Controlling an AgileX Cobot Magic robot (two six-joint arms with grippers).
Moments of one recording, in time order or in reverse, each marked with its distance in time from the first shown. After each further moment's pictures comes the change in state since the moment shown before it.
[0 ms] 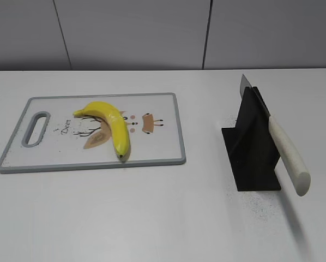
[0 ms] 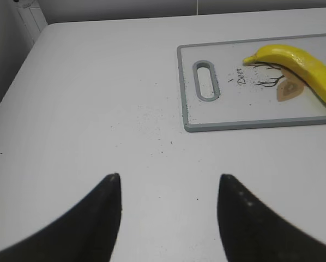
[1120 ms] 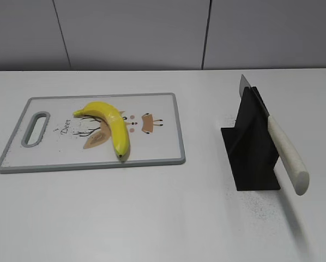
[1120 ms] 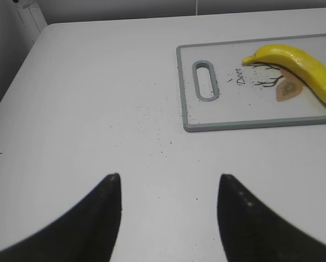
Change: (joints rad) left arm 0.000 0.000 0.000 -0.001 0.000 0.000; right arm -0.038 -0.309 0.024 0.019 0.123 -0.052
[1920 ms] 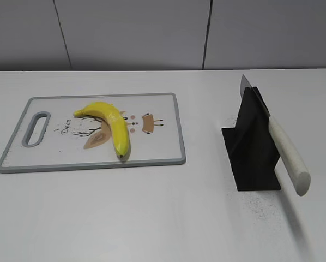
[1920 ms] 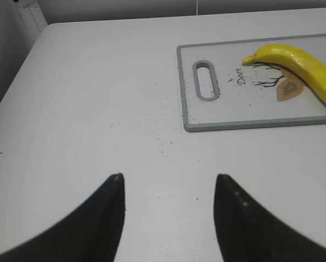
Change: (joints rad) left arm 0.000 0.000 0.000 0.000 0.000 0.000; right arm -0.294 0.000 0.000 0.005 0.000 0.000
